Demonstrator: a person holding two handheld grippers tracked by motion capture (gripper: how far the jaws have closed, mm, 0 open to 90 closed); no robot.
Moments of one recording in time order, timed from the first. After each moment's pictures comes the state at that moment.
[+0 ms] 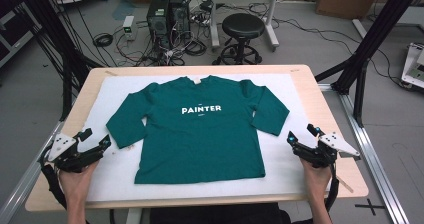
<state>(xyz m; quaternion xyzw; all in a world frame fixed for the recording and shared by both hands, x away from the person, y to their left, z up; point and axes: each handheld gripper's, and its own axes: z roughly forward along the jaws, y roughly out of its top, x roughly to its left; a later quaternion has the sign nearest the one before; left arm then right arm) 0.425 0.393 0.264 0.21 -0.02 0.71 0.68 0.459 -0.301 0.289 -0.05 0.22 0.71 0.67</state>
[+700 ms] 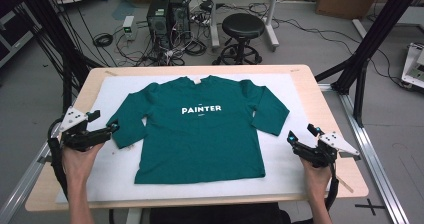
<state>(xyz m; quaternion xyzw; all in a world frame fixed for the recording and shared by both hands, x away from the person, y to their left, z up) 0.372 0.360 0.301 0.26 0.00 0.73 0.63 0.459 -0.301 0.291 -0.04 0.22 0.71 0.67</state>
